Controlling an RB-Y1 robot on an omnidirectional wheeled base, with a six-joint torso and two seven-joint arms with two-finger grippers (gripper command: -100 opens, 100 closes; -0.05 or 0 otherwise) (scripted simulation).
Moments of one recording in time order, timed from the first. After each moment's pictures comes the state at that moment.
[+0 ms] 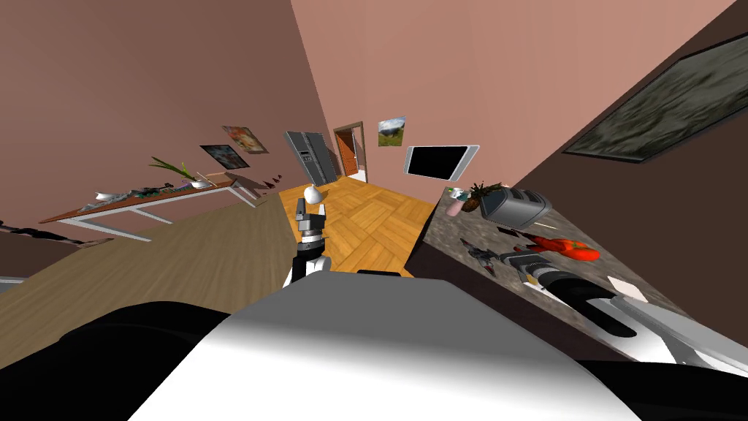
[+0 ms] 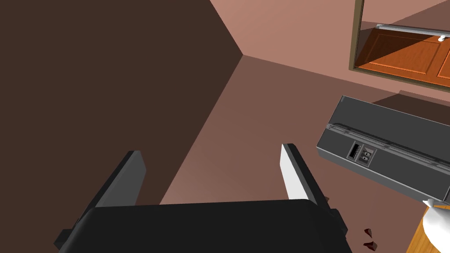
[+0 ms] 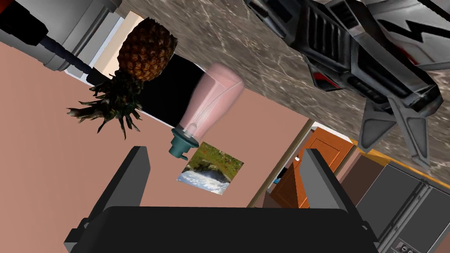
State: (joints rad) left arm 0.50 0.05 0.02 -2.24 0.11 -0.51 0.08; right arm 0.56 -1.00 -0.32 -1.29 0.66 -0.35 0.51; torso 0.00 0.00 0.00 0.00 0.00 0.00
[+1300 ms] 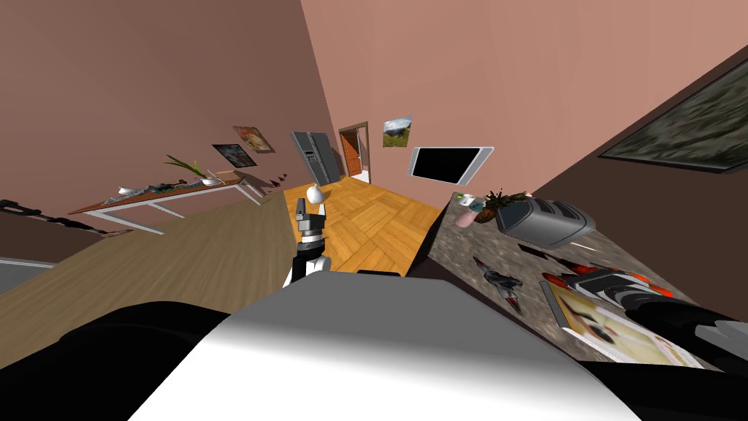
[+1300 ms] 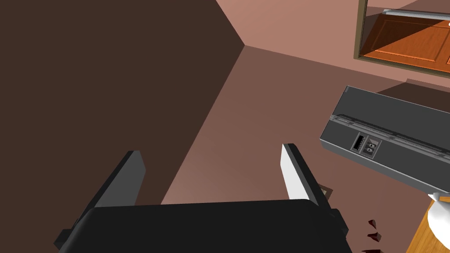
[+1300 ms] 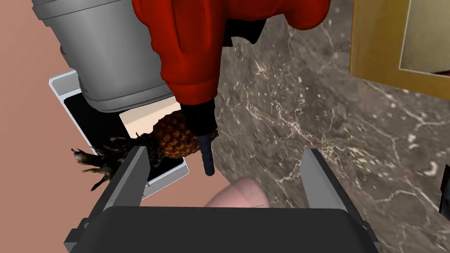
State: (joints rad) left arm 0.50 0.05 0.02 -2.24 0.11 -0.51 0.08; right arm 0.51 -1.18 -0.31 -0.90 0.90 -0.33 0.69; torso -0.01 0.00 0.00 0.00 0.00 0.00
